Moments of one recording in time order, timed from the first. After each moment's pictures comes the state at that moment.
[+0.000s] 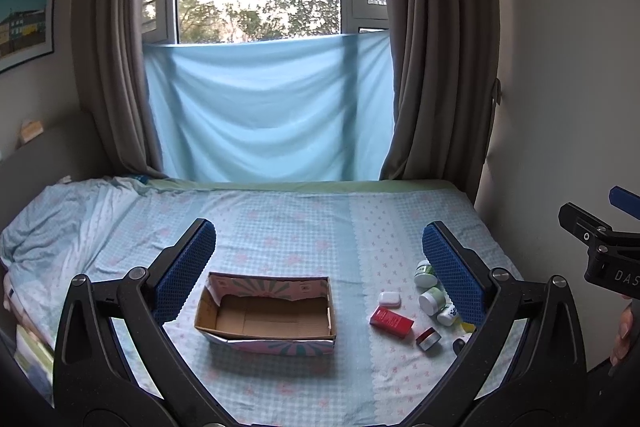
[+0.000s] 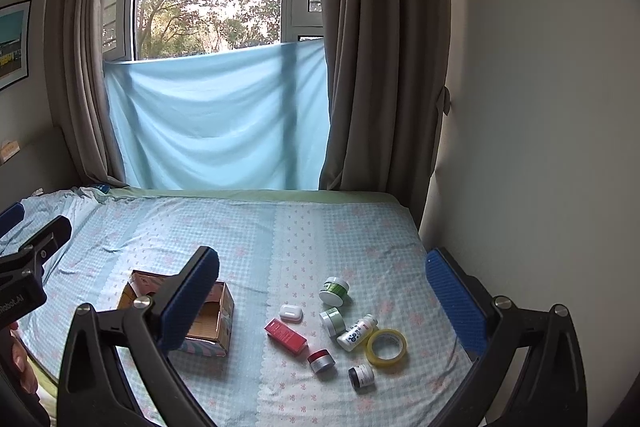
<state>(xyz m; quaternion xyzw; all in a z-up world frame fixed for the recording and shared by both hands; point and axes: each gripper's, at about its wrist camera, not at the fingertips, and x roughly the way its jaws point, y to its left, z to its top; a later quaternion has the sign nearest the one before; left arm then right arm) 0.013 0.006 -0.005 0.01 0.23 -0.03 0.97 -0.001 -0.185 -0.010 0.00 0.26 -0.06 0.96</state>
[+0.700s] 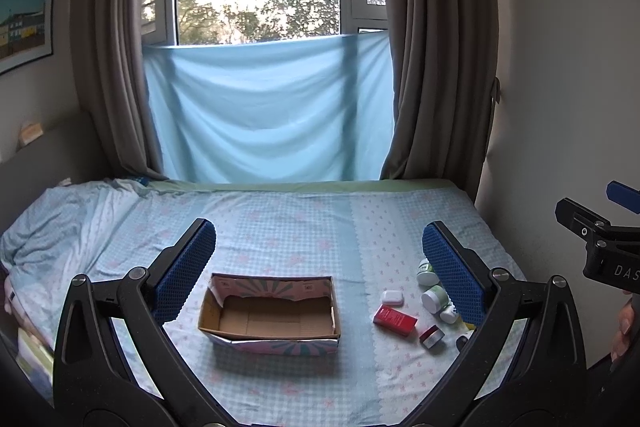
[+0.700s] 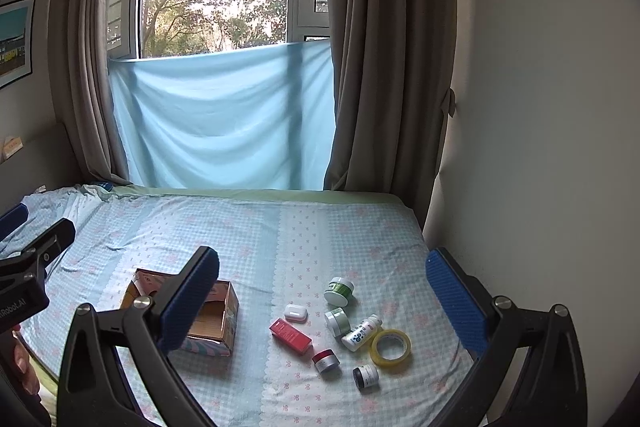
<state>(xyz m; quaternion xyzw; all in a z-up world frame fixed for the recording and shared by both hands) 0.011 0.010 -0.004 0.02 0.22 -0.03 0.97 0.003 -0.182 -0.011 0.00 0.27 -0.05 0.96</state>
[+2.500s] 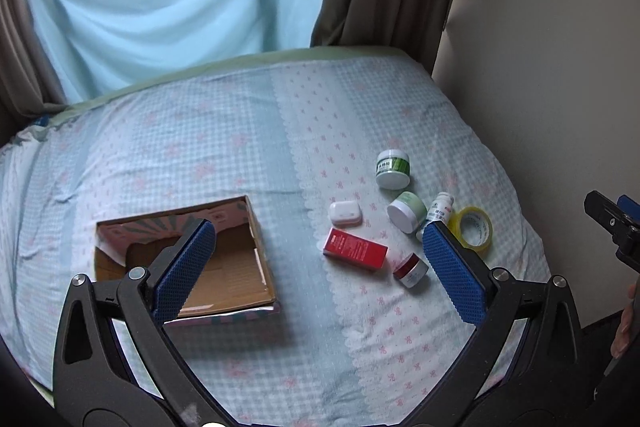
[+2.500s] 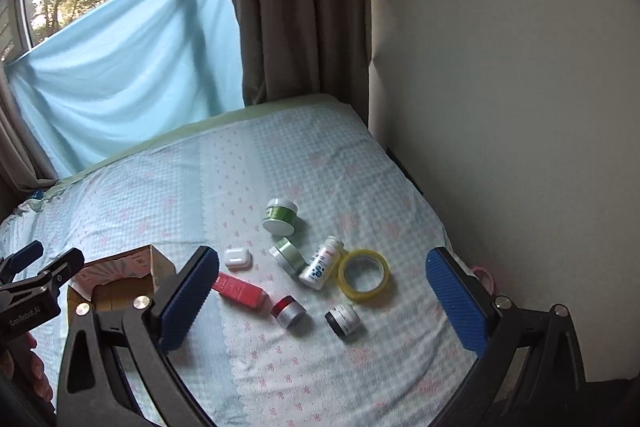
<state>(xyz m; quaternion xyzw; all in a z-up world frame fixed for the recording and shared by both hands) 0.194 -0.069 -0.198 0.04 0.45 -0.16 0.88 0.077 -0.275 -0.166 0.11 0.42 -0.19 0.88</state>
